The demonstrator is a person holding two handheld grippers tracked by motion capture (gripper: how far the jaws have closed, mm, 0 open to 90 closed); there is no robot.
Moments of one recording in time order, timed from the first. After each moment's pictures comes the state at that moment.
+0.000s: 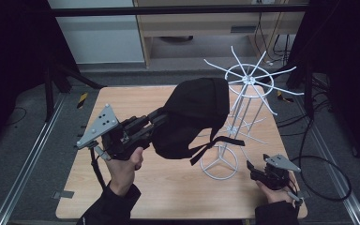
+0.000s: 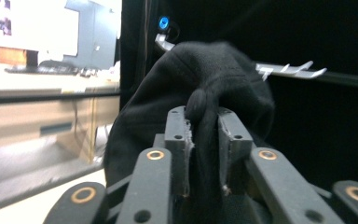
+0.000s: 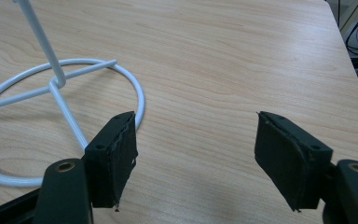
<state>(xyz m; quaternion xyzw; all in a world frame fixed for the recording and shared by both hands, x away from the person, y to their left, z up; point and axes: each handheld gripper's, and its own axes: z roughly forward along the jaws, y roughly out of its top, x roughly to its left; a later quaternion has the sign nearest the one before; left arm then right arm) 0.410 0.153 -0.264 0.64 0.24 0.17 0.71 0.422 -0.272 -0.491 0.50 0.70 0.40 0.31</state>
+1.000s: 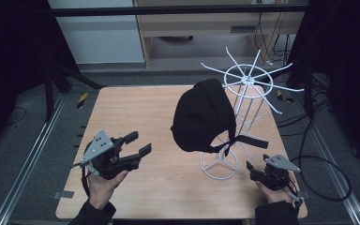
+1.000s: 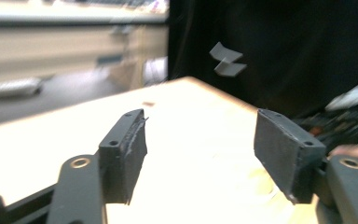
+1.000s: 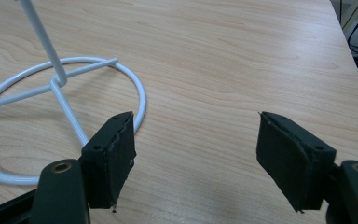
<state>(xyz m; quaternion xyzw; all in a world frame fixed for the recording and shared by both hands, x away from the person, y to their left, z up) 0.413 0.217 -0.358 0.71 0.33 0.21 0.58 0.422 -0.272 -0.492 0.50 0.70 0.40 0.31</state>
